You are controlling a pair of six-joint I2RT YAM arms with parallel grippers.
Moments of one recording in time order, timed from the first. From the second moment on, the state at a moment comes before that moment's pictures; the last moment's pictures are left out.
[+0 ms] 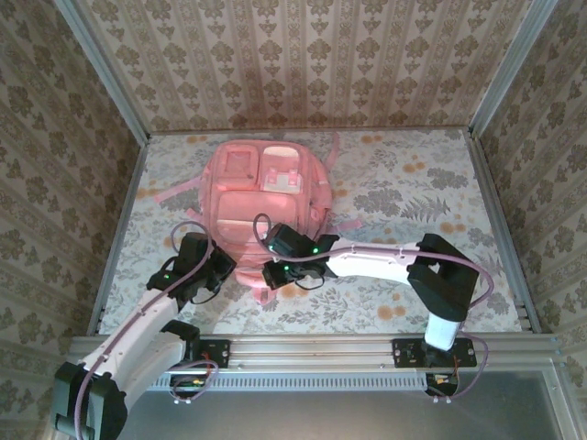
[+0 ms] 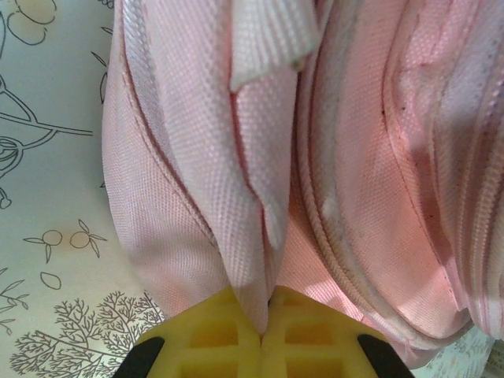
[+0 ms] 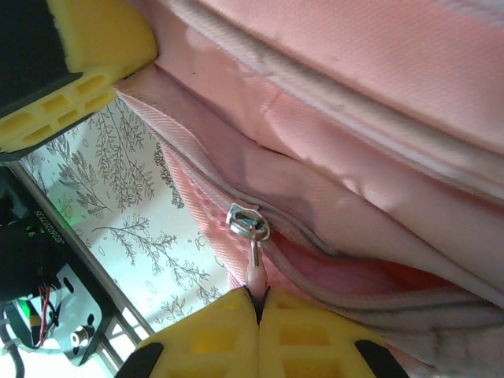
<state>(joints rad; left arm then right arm) -0.39 0.80 0.40 -0.48 0.15 -1.14 1.01 1.77 1.17 -0.35 -0.20 0.61</state>
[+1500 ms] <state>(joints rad) -0.12 0.70 0.60 -0.81 0.31 -0.88 1.00 1.83 1.28 -0.29 -0.28 0.67</state>
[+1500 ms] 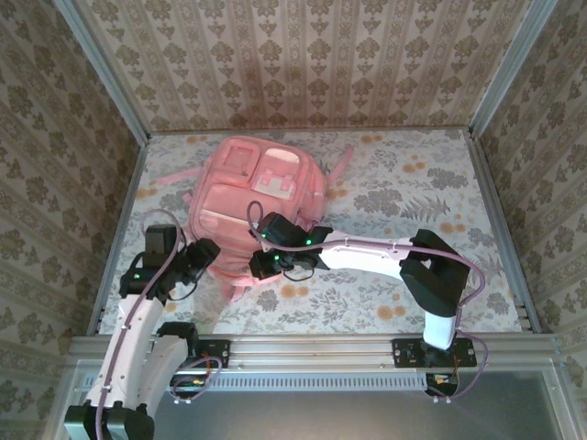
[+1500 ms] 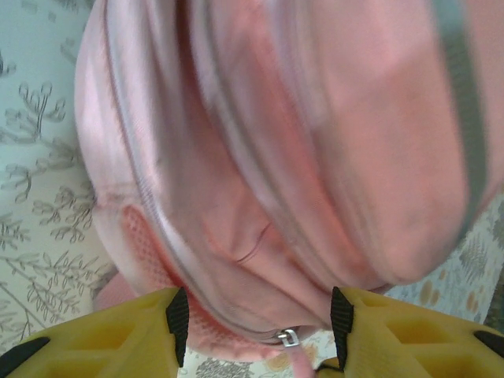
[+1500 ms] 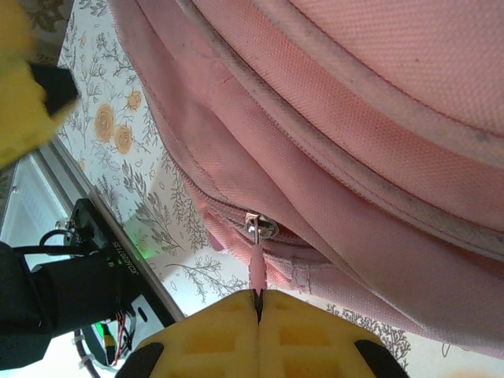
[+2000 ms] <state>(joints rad) -0.13 0.74 0.55 -0.76 0.32 -0.90 1.03 1.89 1.26 -0.26 -0.28 0.69</state>
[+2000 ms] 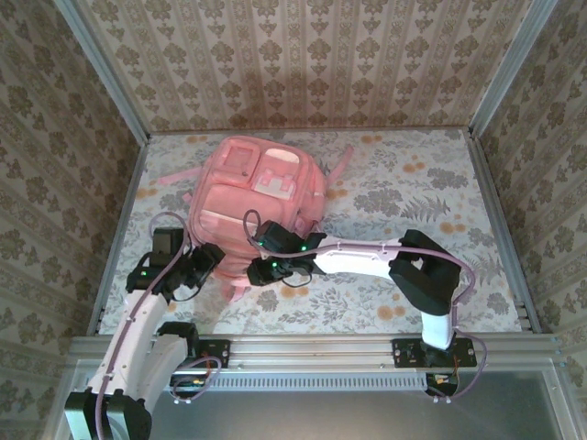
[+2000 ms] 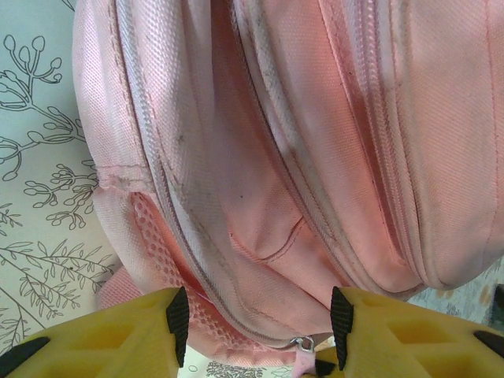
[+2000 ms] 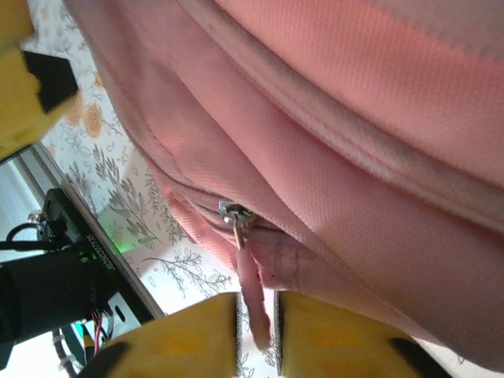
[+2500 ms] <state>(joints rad) -0.14 0.72 0.52 -0.74 0.33 -0.90 1.03 1.94 1.30 -0.27 -0.28 0.69</state>
